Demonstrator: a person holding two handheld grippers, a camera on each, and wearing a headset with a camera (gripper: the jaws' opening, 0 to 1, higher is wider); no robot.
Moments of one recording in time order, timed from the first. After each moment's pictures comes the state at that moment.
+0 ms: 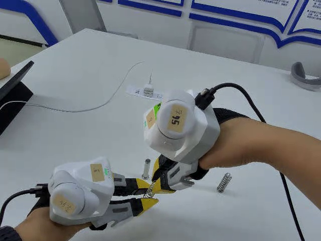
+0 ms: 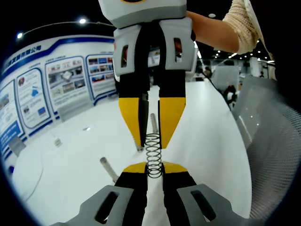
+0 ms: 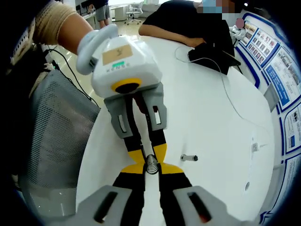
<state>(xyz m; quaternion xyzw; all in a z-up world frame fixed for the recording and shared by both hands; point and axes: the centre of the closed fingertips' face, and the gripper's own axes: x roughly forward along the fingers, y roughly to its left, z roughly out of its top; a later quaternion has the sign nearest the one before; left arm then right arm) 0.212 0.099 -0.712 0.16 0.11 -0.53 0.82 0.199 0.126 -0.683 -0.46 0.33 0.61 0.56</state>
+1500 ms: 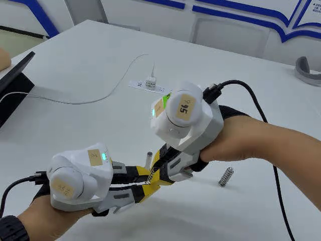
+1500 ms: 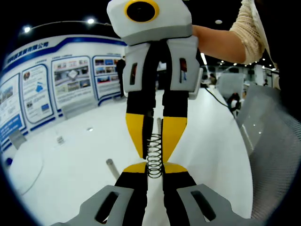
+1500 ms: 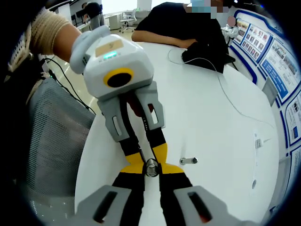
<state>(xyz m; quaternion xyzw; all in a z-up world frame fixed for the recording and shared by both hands) 0.221 0.101 -0.705 0.13 0.10 -0.52 0.84 0.209 0.131 -0.692 -0.42 0.33 0.61 0.58</state>
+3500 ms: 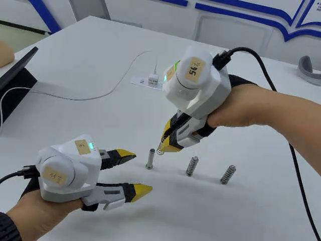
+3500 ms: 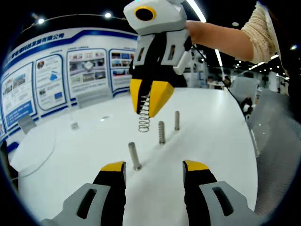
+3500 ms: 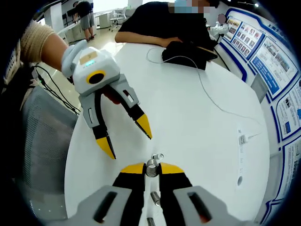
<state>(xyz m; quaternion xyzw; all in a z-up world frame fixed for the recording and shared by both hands) 0.238 0.136 -0.714 0.10 0.13 -0.46 0.87 0.265 0.127 -0.668 -0.43 0.33 0.57 0.61</state>
